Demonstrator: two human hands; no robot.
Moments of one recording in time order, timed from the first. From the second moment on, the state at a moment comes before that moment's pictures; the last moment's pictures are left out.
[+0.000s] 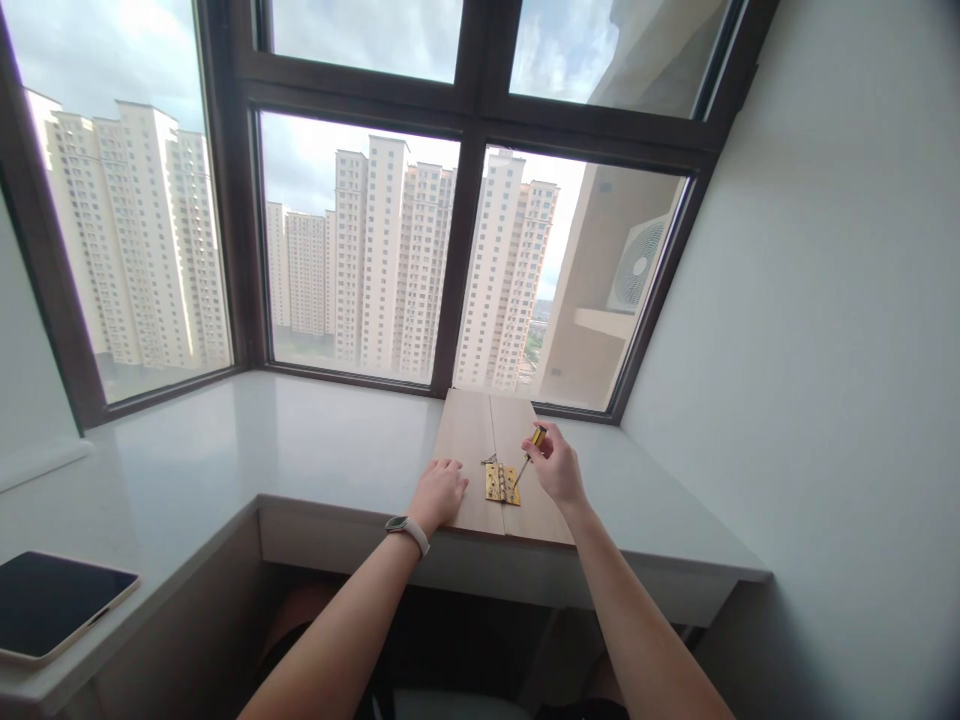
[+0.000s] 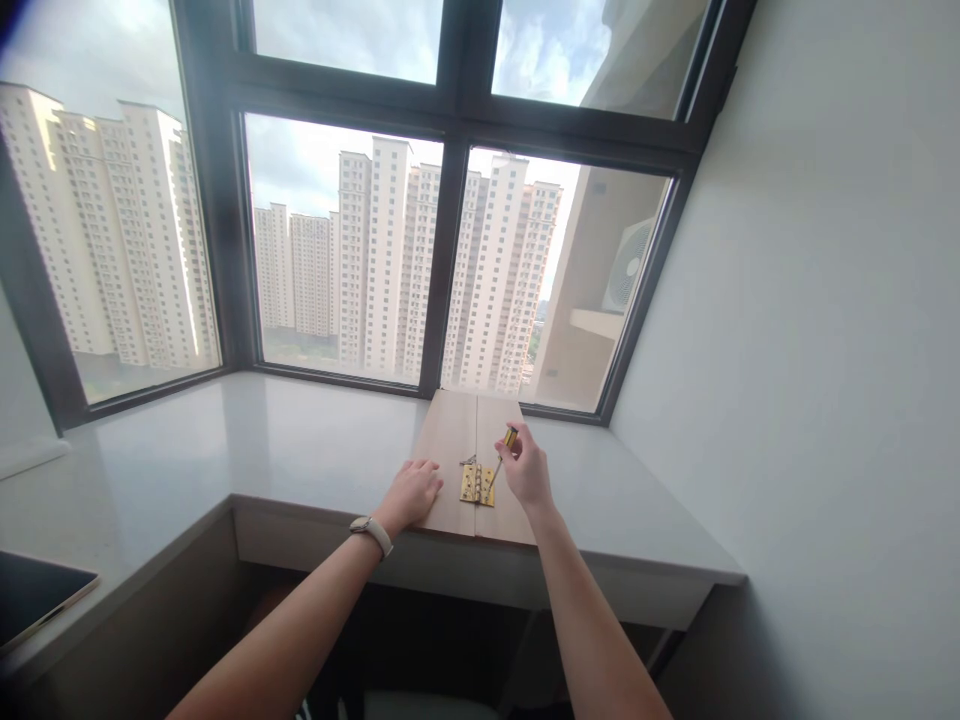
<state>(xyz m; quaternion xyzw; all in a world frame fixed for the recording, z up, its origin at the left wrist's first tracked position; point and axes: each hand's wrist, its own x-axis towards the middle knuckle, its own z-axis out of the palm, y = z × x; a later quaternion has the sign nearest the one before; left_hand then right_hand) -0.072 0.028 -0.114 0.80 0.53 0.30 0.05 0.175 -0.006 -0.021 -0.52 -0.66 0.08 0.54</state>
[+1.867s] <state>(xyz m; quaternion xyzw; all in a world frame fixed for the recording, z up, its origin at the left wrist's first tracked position) -0.072 0.013 -0.112 0.80 0.52 0.31 0.02 0.155 -0.011 -0.005 -0.58 -0.65 -0.09 0.49</state>
